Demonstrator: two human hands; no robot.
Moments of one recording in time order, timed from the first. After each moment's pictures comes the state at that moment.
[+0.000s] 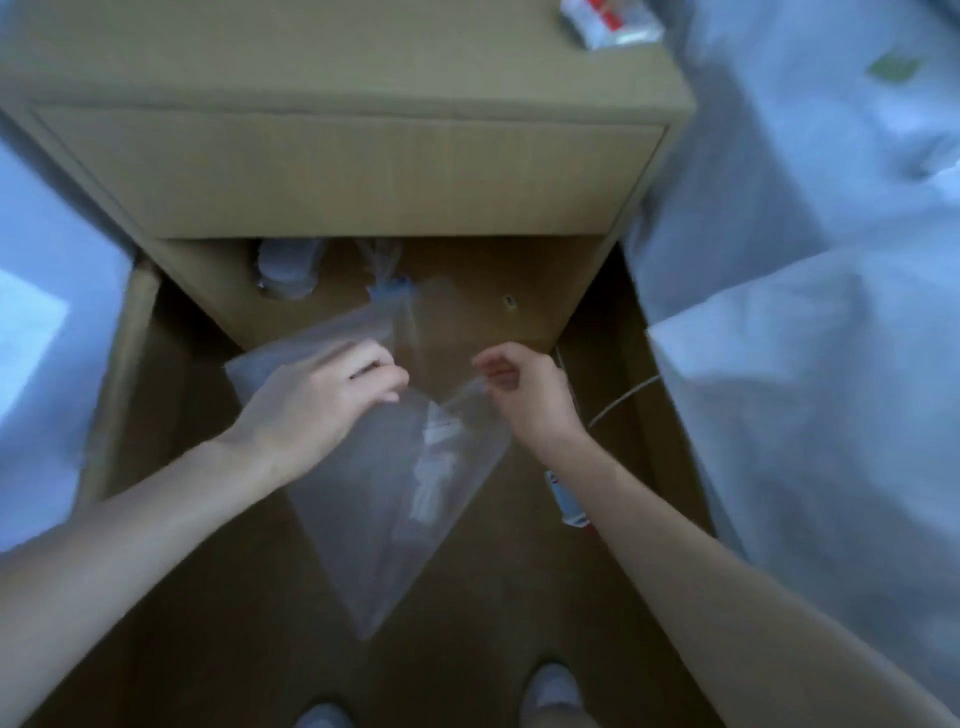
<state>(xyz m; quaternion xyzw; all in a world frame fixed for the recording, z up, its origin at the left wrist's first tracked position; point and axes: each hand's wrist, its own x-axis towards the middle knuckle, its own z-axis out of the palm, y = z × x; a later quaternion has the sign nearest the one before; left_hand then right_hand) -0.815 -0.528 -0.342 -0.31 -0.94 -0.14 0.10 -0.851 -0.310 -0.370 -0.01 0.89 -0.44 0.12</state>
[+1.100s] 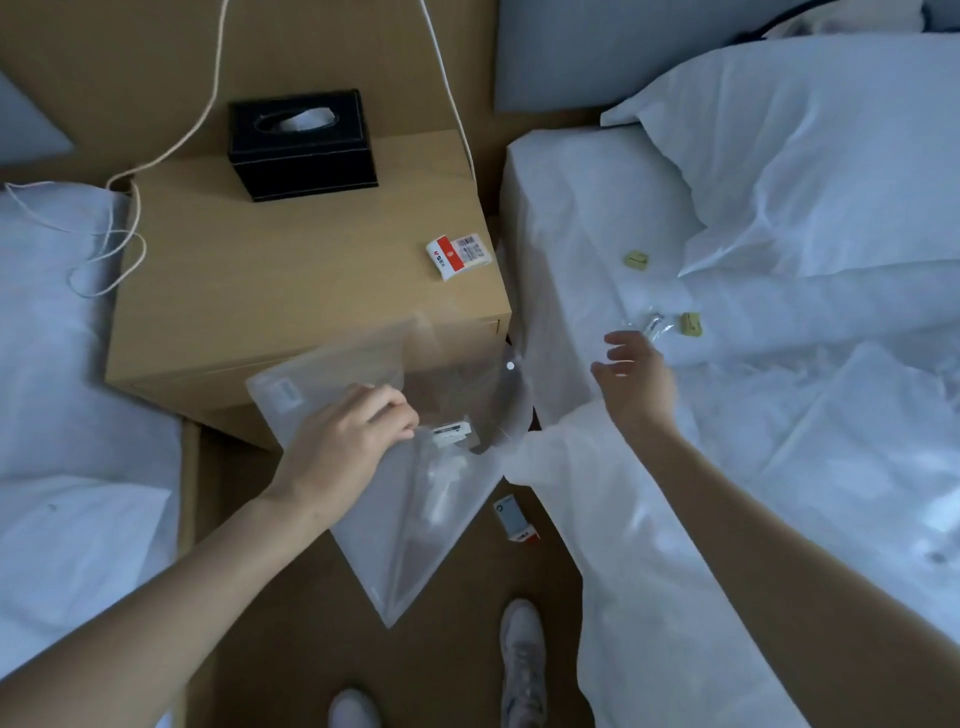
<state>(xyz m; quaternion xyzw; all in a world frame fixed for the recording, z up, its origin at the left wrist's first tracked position) -0.865 -0.415 -0.076 -0.29 -0.94 -0.18 0.08 -0.916 -0.126 -0.106 0.23 0.88 -0.42 0.00</state>
